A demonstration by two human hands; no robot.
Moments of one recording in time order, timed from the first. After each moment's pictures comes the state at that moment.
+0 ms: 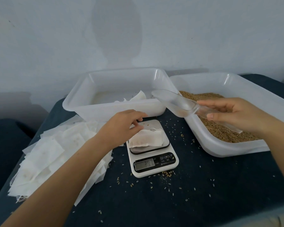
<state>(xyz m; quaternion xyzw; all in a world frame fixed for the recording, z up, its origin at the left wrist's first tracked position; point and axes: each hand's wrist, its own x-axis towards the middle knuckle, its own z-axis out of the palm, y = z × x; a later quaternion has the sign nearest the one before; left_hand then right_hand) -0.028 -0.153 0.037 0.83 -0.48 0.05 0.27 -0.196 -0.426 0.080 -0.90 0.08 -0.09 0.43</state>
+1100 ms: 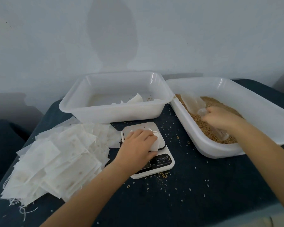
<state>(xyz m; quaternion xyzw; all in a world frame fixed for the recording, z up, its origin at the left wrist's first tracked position) -0.079 -0.173 -0.011 0.83 -0.52 0.14 0.15 -0.156 -0.430 0.059 -0.89 0.36 0.01 0.26</state>
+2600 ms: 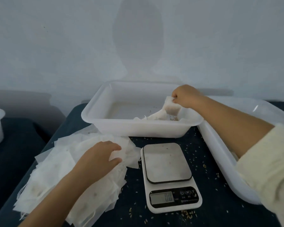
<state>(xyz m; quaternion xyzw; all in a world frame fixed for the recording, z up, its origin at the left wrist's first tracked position) 0.003 -0.066 0.003 0.94 -0.29 0.01 0.18 0.063 -0.398 0.094 -1.00 0.07 -0.05 -0.01</state>
